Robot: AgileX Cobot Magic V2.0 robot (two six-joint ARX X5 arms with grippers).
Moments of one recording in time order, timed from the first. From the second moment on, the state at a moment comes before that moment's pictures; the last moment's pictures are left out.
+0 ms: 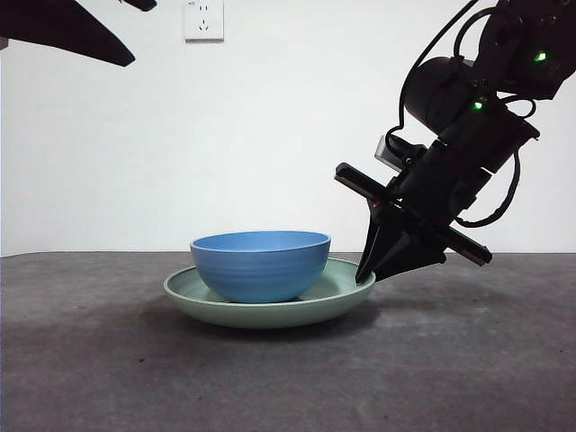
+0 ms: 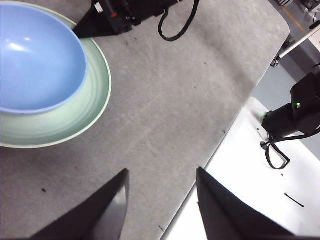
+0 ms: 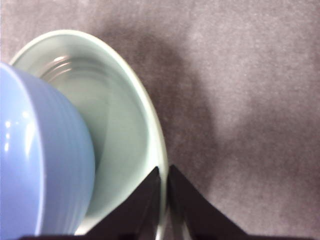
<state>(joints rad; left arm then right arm) -0.49 0.99 0.94 -0.74 0.61 -0.01 0.39 1.77 1.01 -0.11 -0.36 0.50</state>
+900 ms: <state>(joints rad) -0.49 0.99 0.94 -0.74 0.61 -0.01 0.39 1.73 1.02 -0.20 -0.34 0.50</state>
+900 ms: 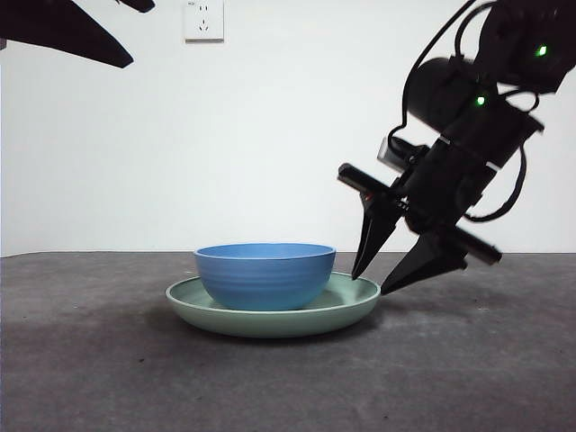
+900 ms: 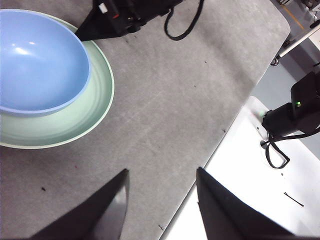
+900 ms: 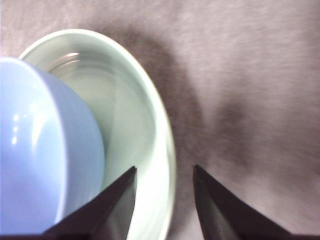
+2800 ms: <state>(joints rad) -0.49 0.99 0.94 -0.75 0.61 -0.01 0.64 0.99 1.02 -0.86 -0.34 0.08</state>
